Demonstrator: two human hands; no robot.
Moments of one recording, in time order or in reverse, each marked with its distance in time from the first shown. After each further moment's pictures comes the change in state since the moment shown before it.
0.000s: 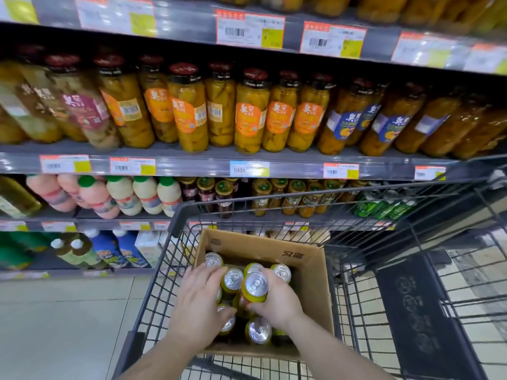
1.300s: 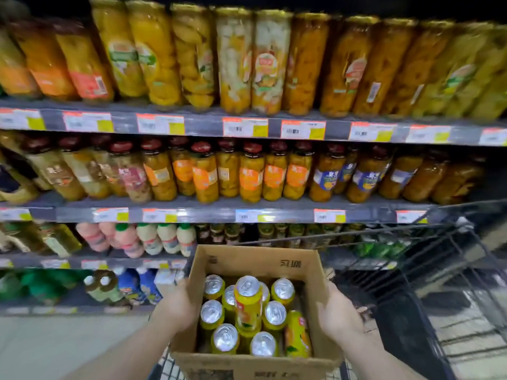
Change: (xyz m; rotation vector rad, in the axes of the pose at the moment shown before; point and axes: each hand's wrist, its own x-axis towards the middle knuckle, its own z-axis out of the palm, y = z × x) left_hand 0.028 -0.002 -0.118 -0.196 -0.252 -0.521; right_hand -0.057 -0.002 -0.140 -0.151 0.292 0.161
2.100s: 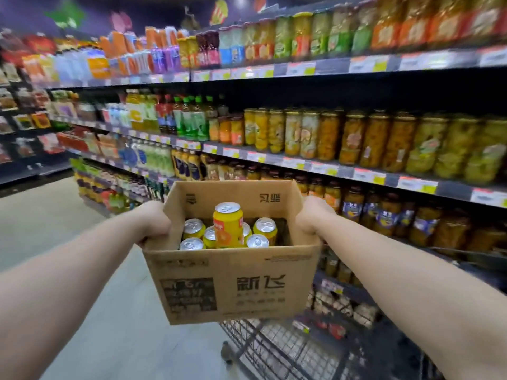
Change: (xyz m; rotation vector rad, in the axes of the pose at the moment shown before) left_hand -0.441 0.162 -0.091 -0.150 0.582 -0.531; right_hand -0.160 -0.024 -0.262 -0.111 -0.076 -0.762
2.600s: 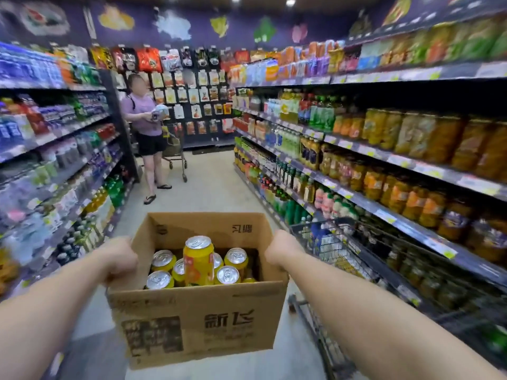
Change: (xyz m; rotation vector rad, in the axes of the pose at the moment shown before) left_hand -0.451 -0.191 0.047 0.034 0.239 -0.662; right_hand -0.299 0.019 0.076 0.021 -0.456 -0.613
